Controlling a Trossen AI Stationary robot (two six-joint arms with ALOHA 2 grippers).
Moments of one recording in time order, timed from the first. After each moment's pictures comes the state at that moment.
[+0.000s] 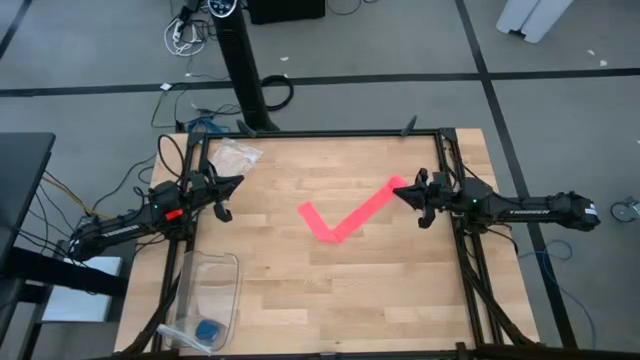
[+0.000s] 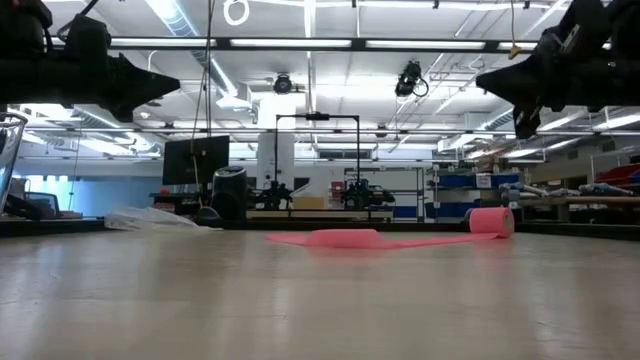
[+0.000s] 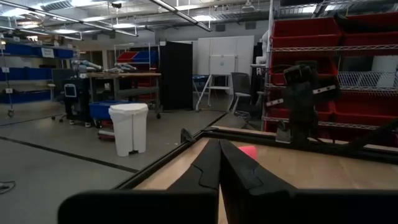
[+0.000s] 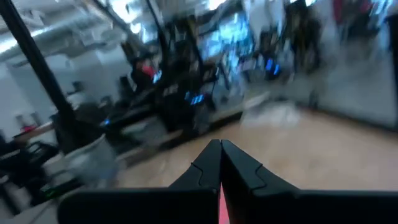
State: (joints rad) left arm 0.30 0.01 0.01 0.19 -0.11 -0.01; right arm -0.14 0.39 0.02 0.47 0.02 0.38
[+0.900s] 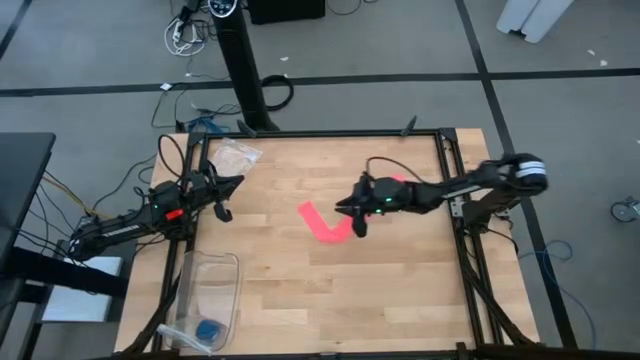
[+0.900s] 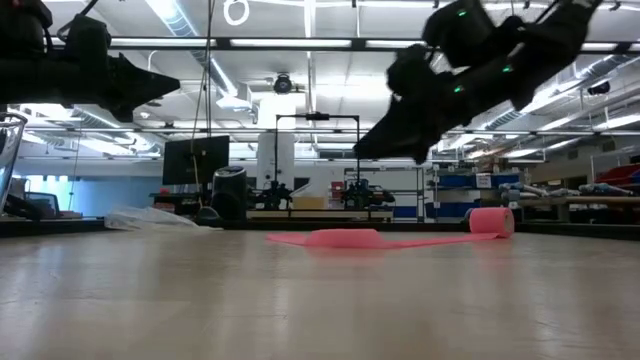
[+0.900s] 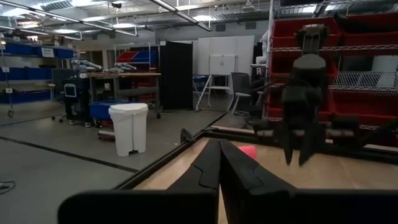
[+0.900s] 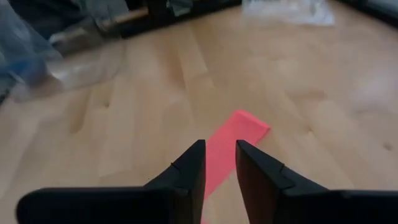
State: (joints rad) left arm 0.30 0.01 0.01 0.19 -0.11 -0.01; right arm -0.07 1.54 0.63 0.48 0.03 0.23
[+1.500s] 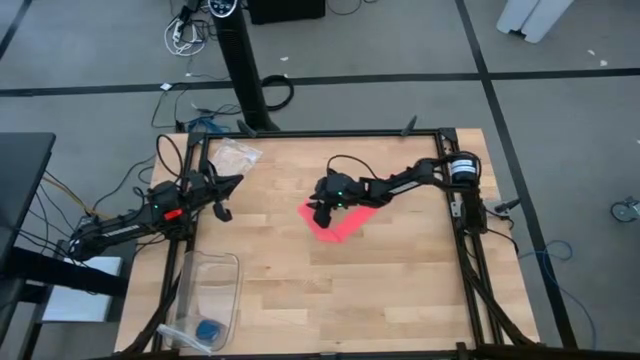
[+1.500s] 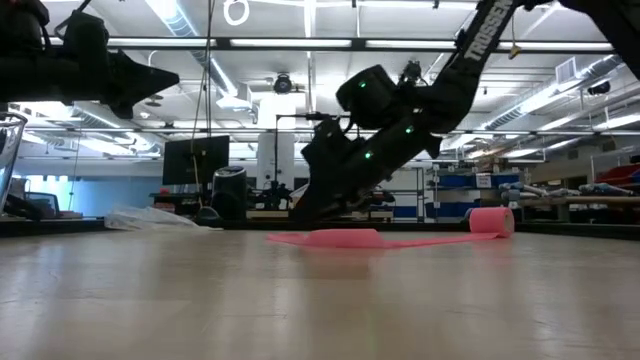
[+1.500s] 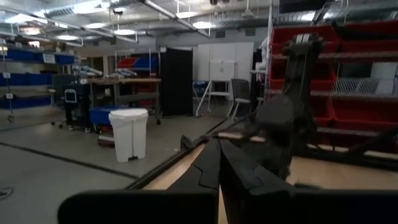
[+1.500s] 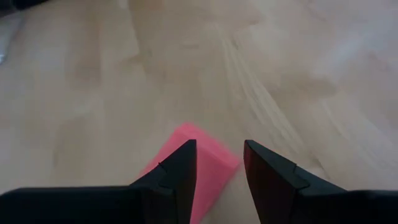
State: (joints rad) left arm 0.30 0.01 0.01 0.22 -0.11 -0.01; right arm -0.17 2.03 1.02 0.44 0.03 0.24
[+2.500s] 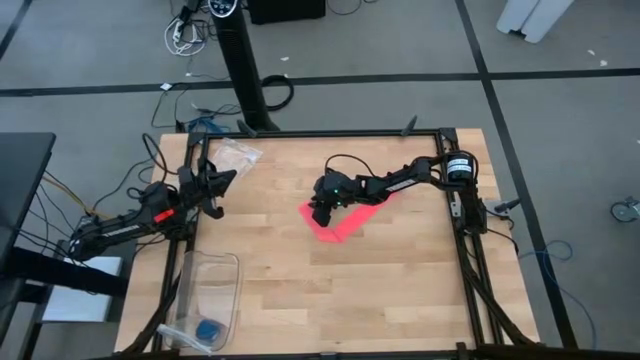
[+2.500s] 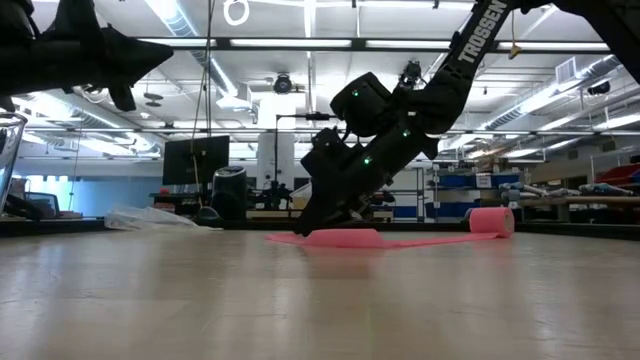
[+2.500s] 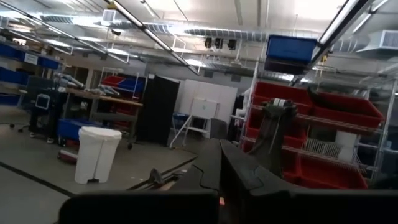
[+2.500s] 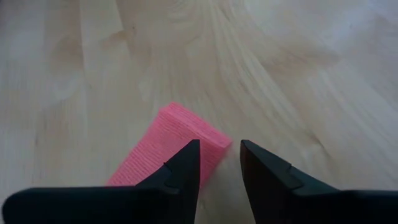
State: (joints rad) left arm 0.30 0.01 0.01 0.38 -0.08 -0.21; right arm -0.19 2.04 1.05 0.34 0.00 0.28
